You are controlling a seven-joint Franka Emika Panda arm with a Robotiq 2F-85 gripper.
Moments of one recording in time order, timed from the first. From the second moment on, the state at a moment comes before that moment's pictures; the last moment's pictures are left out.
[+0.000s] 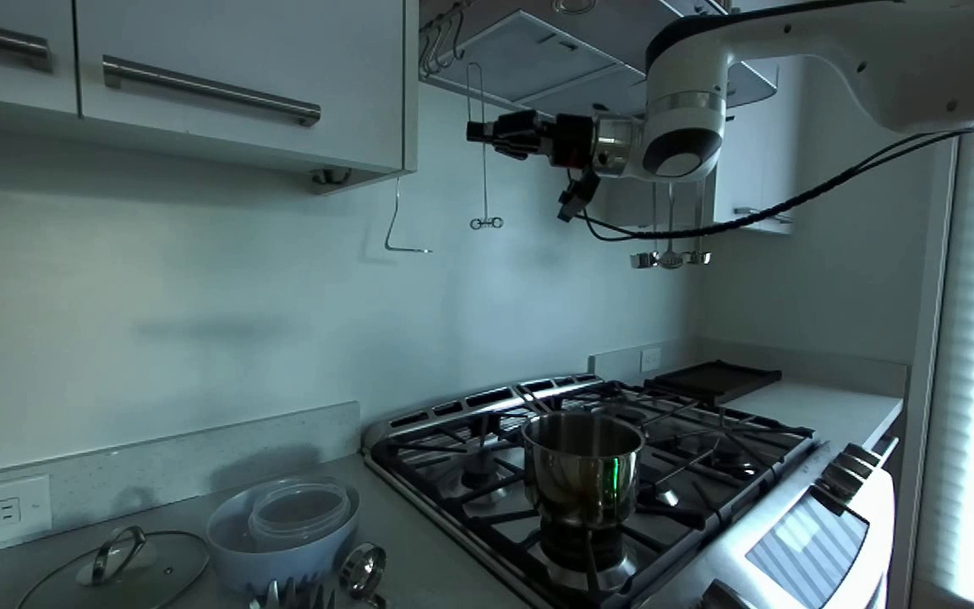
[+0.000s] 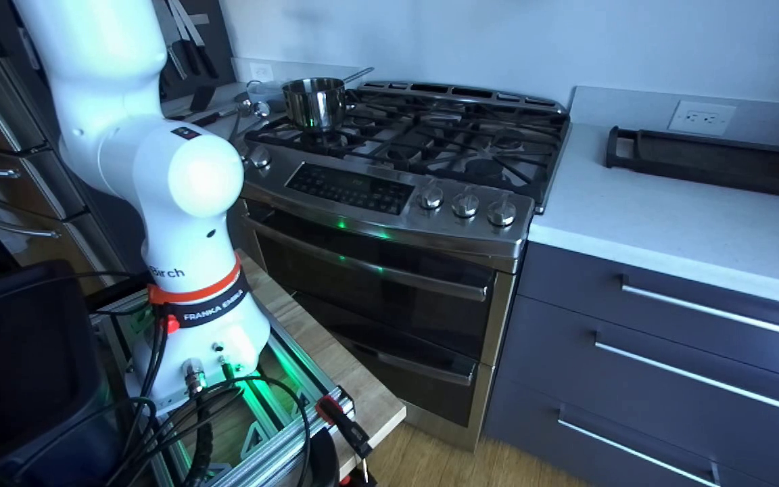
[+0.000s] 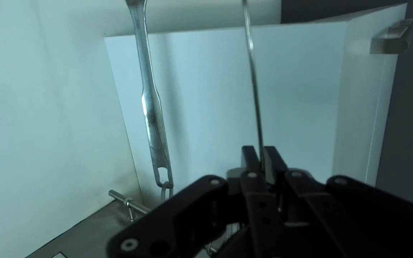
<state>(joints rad) 0.33 0.02 0.26 -1.56 1.71 2.49 -1.63</state>
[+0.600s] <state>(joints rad) 0.31 -0.11 0.26 -1.74 1.78 2.49 -1.58</state>
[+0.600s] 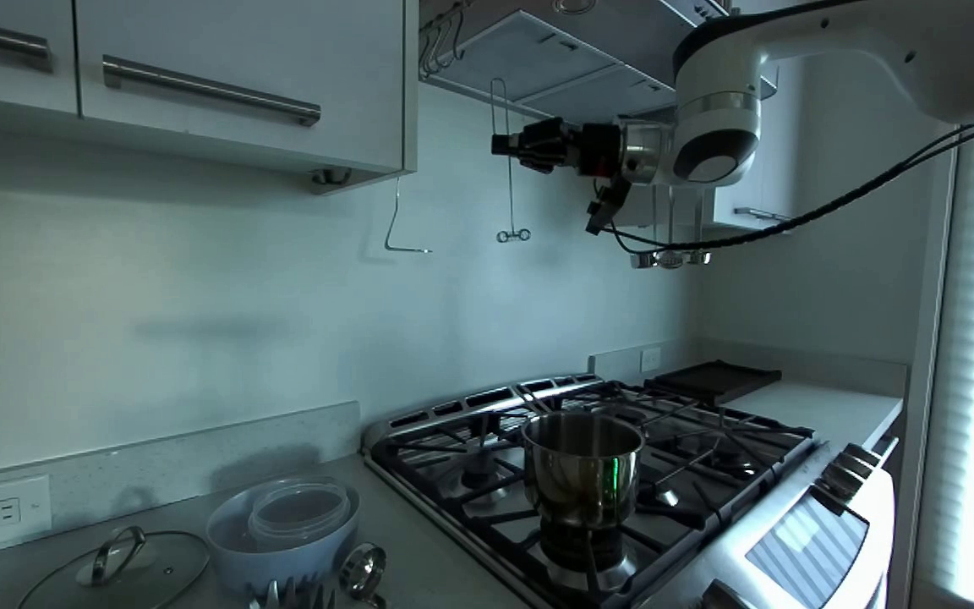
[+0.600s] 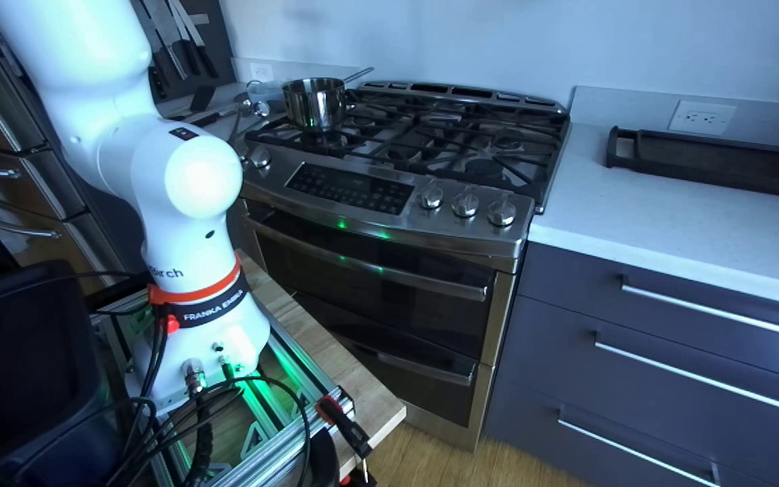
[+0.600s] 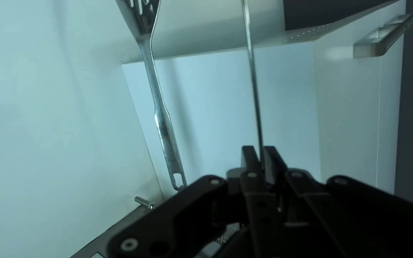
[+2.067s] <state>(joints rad) 0.22 -0.39 0.26 -2.28 1.98 2.24 -1.81</state>
